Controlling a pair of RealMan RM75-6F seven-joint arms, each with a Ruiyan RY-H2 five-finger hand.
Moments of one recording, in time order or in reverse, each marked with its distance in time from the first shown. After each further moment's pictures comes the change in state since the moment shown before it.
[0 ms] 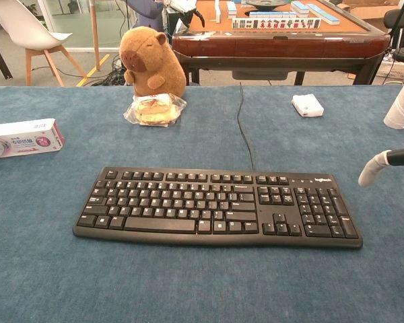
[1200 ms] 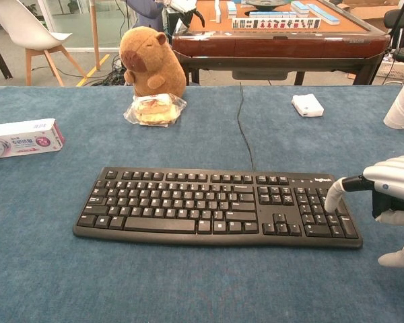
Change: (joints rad) left arm 0.012 0.021 0.000 0.013 -0.007 0.011 -0.042; right arm 0.096 -0.124 -0.015 0.015 0.178 -0.067 -0.151
